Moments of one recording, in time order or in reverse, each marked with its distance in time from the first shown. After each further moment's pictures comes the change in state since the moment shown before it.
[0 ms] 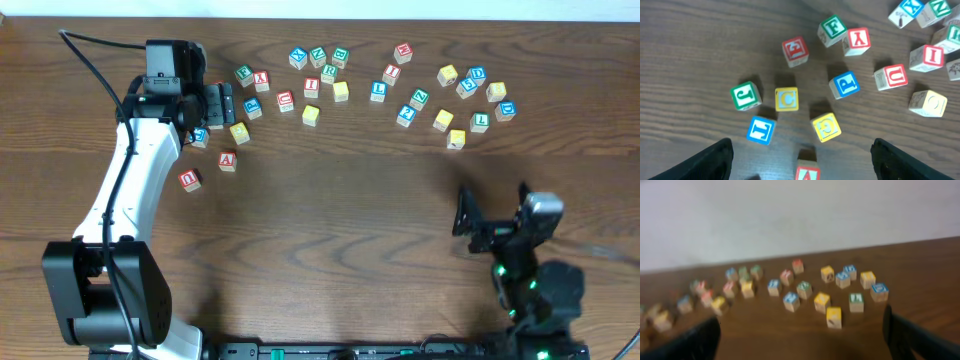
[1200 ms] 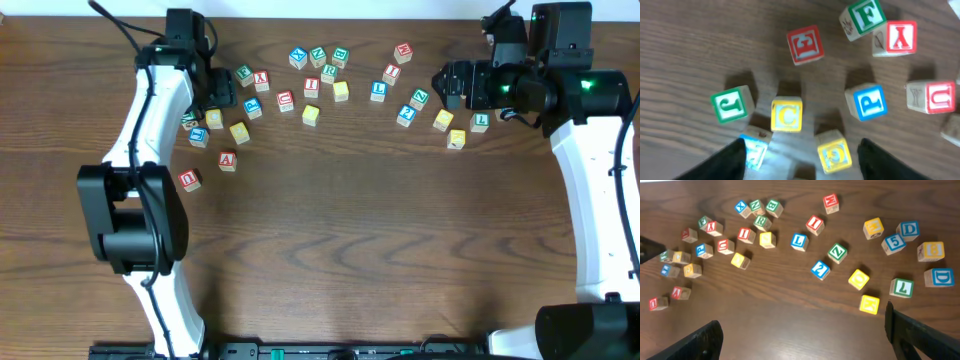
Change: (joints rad) left arm -0.006 0.375 0.399 -0.250 -0.030 -0.089; right arm 0.000 1.235 1.334 -0.851 -0.221 -0.148
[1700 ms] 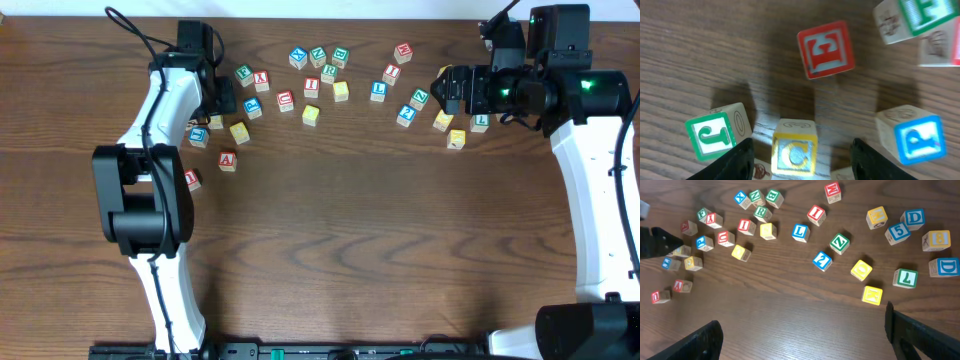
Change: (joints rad) left arm 0.000 0.116 0.000 0.067 -0.054 -0.012; right arm 0.000 0.000 0.000 -0.037 -0.006 0.000
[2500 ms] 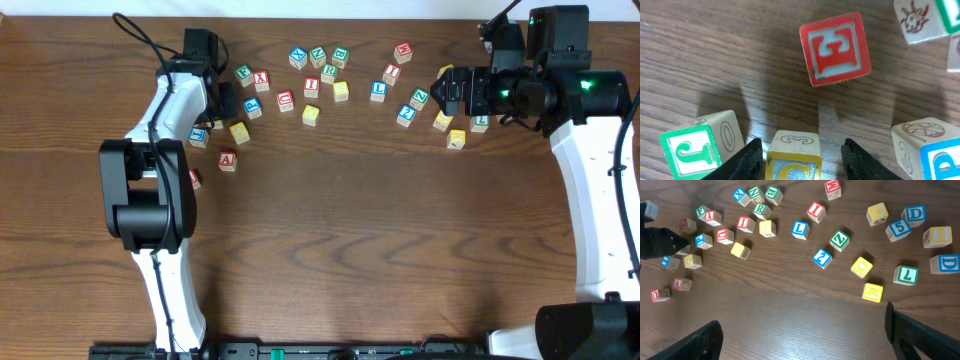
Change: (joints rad) left arm -0.007 0.031 -0.037 0.066 -0.025 -0.018; right arm 0.000 0.000 -0.003 -0.010 0.001 0.000
